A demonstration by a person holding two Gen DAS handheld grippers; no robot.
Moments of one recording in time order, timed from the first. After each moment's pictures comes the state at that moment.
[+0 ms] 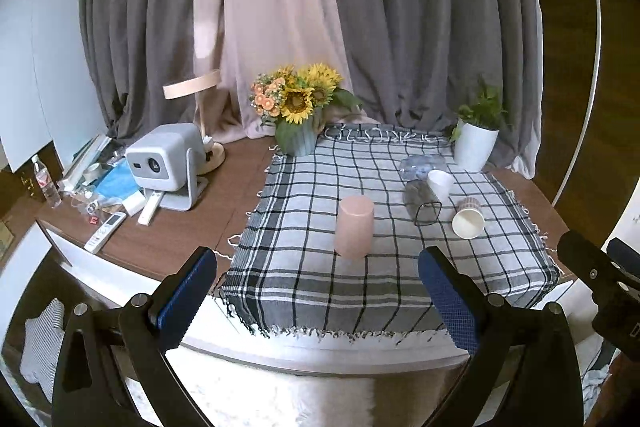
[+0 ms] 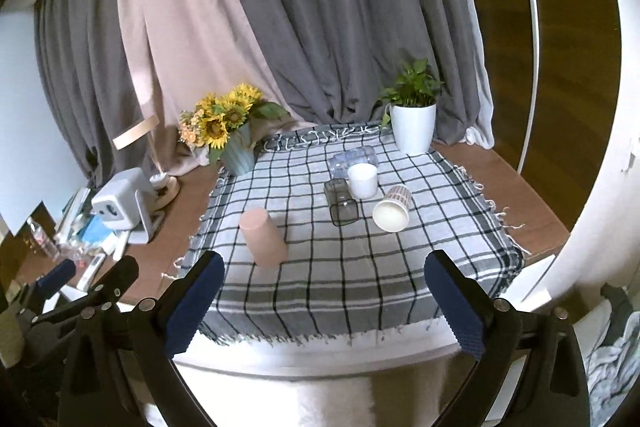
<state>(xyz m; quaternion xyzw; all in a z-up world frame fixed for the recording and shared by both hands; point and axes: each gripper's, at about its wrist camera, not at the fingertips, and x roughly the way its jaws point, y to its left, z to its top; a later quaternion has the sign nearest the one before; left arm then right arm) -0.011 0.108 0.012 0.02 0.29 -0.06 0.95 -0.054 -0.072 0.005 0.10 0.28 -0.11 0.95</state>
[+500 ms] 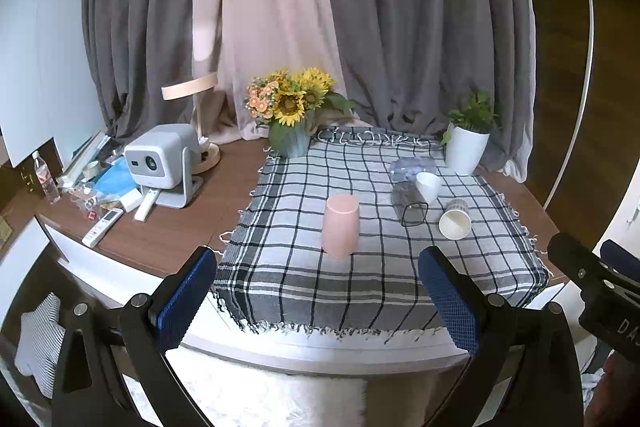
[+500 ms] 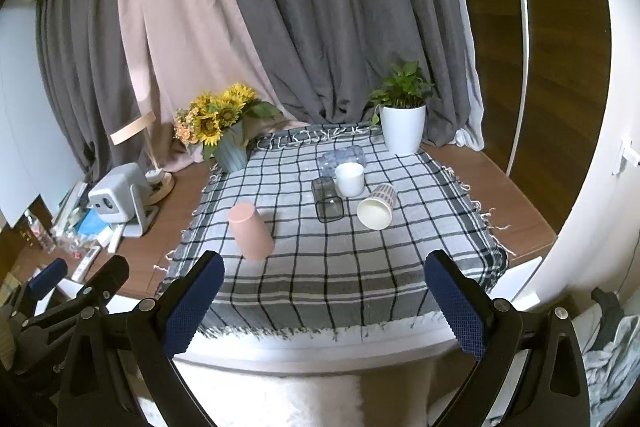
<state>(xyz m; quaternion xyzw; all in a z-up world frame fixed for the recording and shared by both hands) -0.027 0.095 0.015 0.01 0.28 -0.07 0.96 -0.071 -0.084 0.006 0.09 0.29 -0.11 0.95</state>
